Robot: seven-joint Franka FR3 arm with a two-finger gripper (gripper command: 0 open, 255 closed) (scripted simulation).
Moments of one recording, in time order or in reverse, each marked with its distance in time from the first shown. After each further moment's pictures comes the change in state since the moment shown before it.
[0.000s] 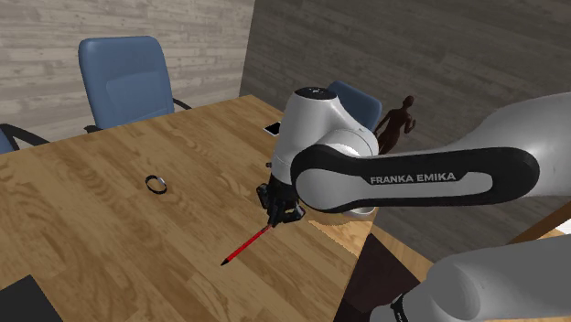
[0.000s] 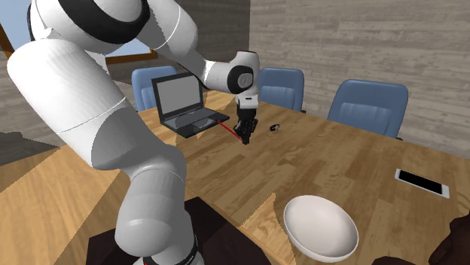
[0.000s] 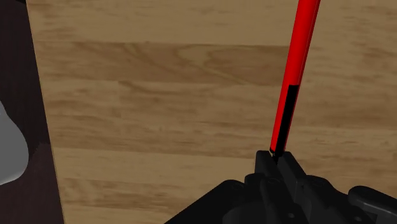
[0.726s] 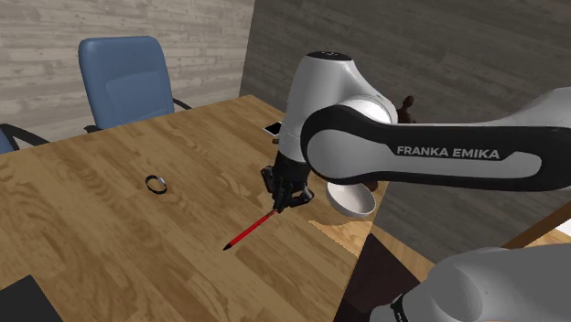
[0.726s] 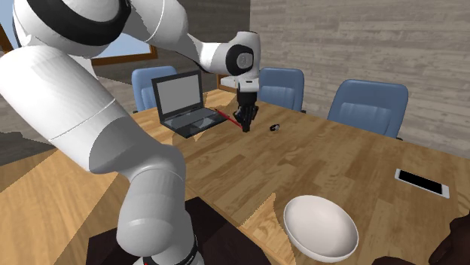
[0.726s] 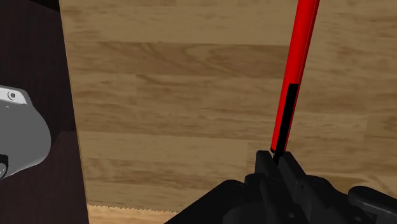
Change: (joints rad) arm 0.027 -0.082 -0.073 0.093 0.015 -0.169 -0.026
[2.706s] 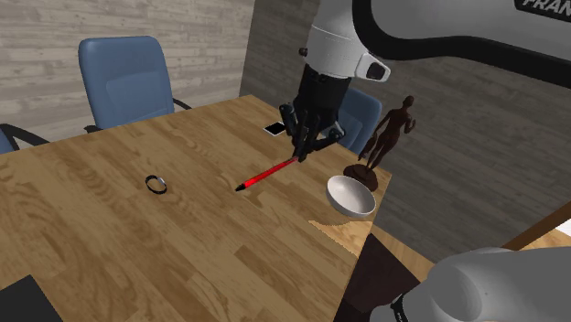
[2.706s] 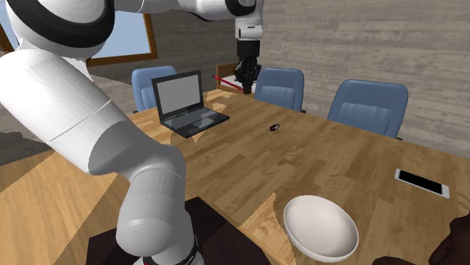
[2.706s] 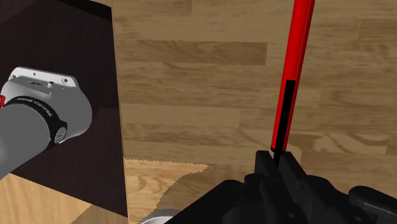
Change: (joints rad) arm -0.010 -0.036 -0.115 0.365 -0.047 -0.405 0.000
